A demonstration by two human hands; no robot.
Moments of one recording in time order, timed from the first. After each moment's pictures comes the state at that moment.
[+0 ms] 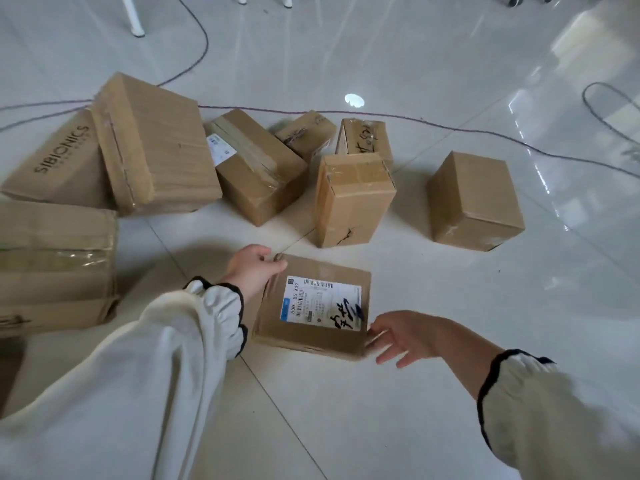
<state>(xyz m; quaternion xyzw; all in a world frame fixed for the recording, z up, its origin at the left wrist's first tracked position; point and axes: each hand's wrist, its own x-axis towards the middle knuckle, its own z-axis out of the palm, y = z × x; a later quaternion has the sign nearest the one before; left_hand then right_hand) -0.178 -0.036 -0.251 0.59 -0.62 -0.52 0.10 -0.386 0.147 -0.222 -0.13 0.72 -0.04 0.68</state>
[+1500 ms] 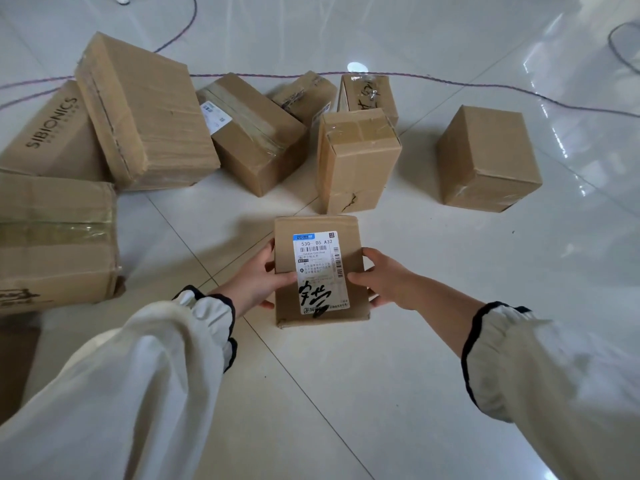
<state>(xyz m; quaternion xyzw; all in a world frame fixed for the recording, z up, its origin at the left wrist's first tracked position) -0.149 0.012 -0.259 0.52 -0.58 -0.63 0.01 -0.355 0.121 -0.236 -0.20 0.77 -0.21 0.57</state>
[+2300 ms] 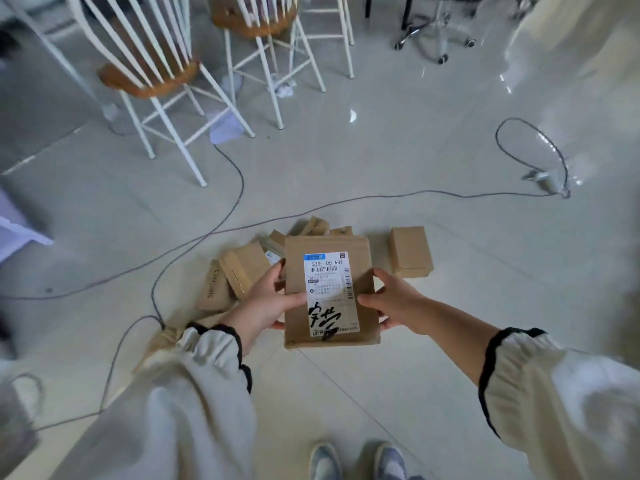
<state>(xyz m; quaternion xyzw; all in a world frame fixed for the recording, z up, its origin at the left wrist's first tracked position) -0.127 0.033 0.337 0.50 -0.63 -0.59 0.00 -0.323 0.171 0.331 -0.19 0.75 -0.31 0.55</state>
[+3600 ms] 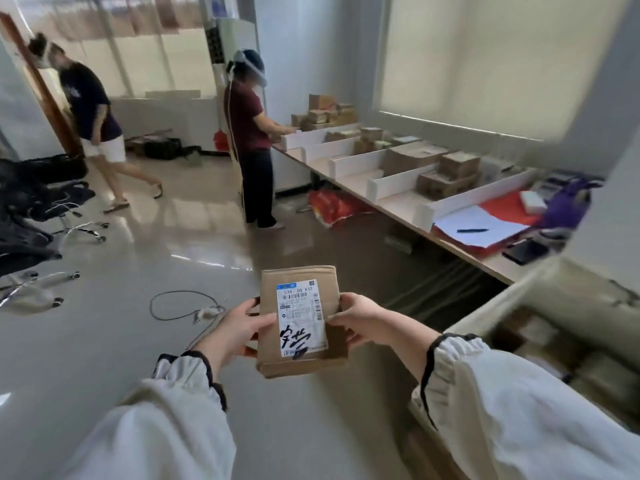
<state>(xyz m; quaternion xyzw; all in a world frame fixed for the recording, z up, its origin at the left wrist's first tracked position) -0.419 0.426 0.667 0.00 -0.76 -0.60 -0.25 -0.360 0.654 0.688 0.17 0.81 -0.54 0.16</state>
